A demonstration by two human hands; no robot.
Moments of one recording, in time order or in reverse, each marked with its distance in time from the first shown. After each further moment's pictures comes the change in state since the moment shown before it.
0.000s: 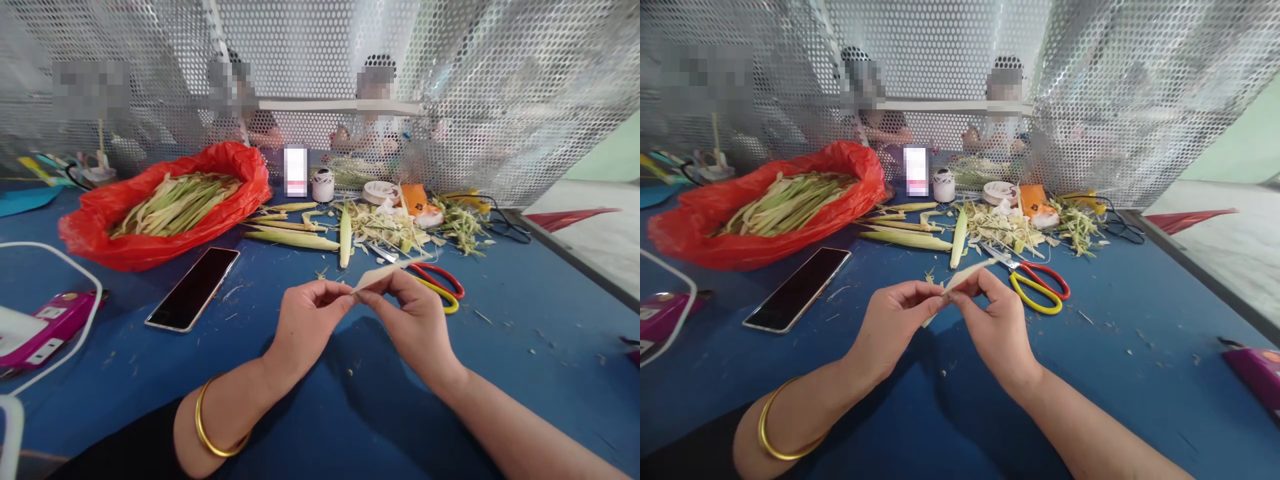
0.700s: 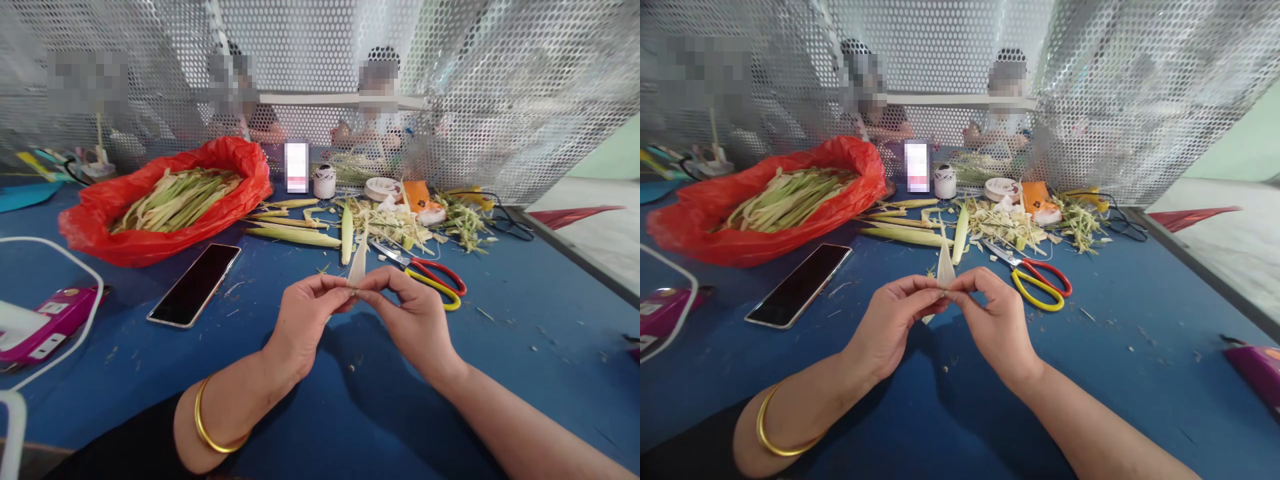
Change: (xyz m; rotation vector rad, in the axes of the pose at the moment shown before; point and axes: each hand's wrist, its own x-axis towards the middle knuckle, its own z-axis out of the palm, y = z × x) left_hand 0.000 0.002 0.002 -0.301 -0.011 -0.154; right_hand 0.000 0.001 0.000 -0.050 -0.051 -0.067
